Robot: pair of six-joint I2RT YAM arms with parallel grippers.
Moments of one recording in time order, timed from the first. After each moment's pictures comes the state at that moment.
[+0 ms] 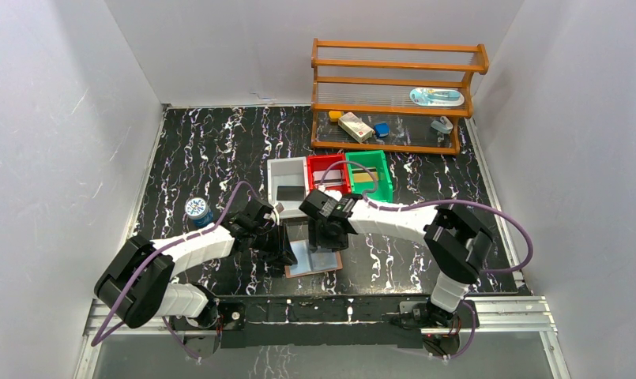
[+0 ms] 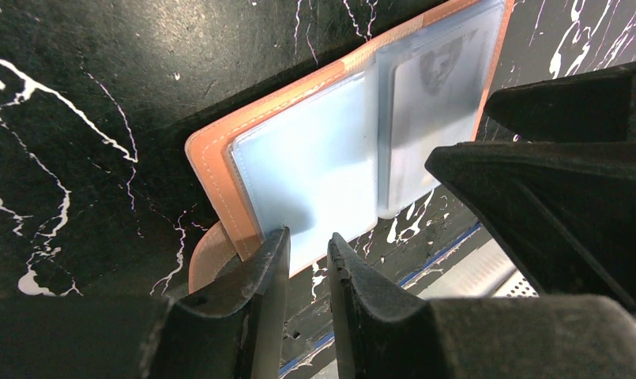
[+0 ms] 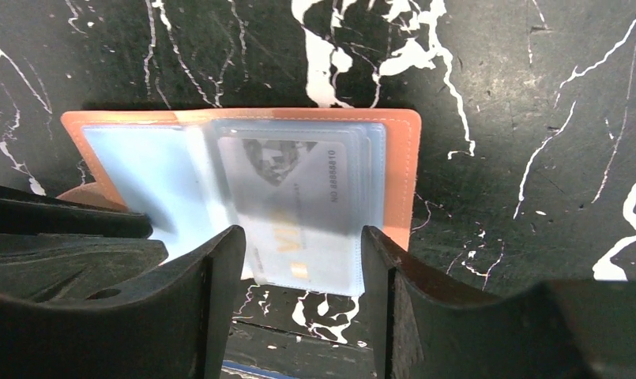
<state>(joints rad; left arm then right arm) -0.64 1.31 0.51 -0.26 0.41 -0.77 1.04 1.70 1.11 -0.65 0.08 0.93</state>
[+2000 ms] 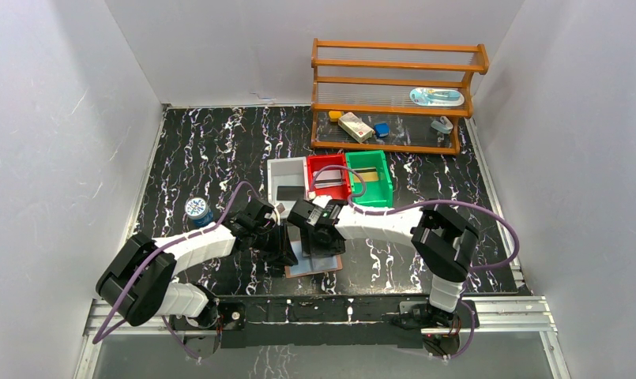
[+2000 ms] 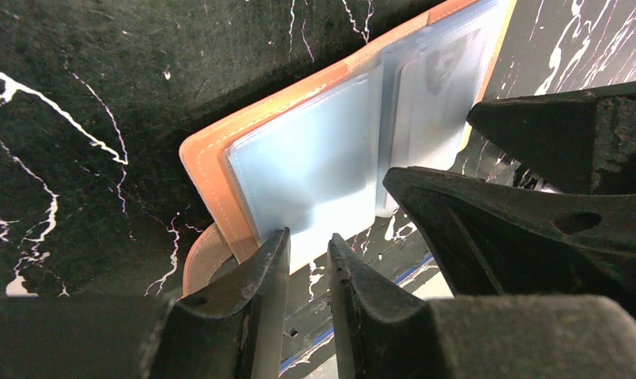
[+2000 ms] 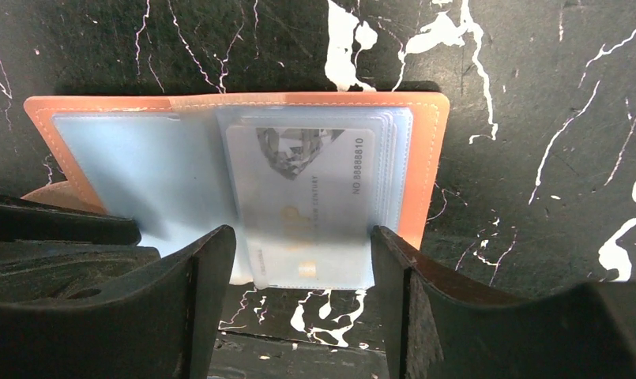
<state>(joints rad) -0.64 1.33 0.52 -0.26 0.43 -0.77 1.13 1.79 1.20 -0.75 0.19 0.95</state>
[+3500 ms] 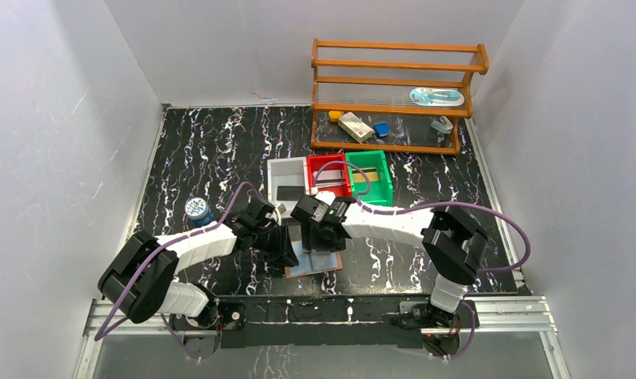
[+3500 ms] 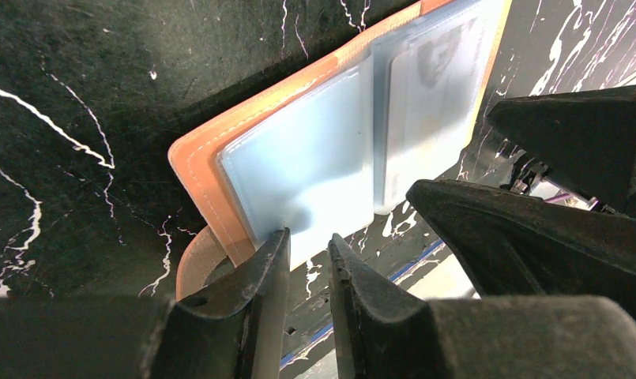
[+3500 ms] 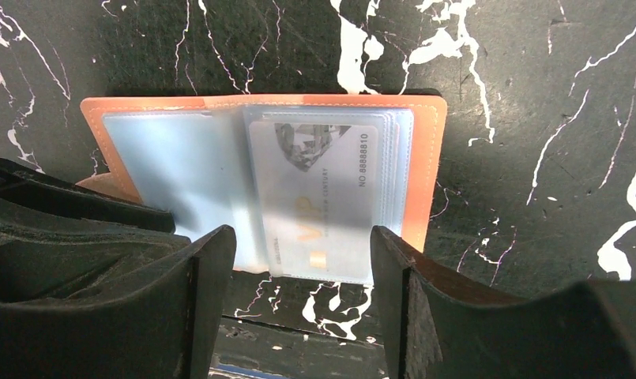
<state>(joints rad) -0.64 1.35 0.52 -0.26 0.44 -0.76 1.11 1.73 1.18 -0.72 0.17 0.94</state>
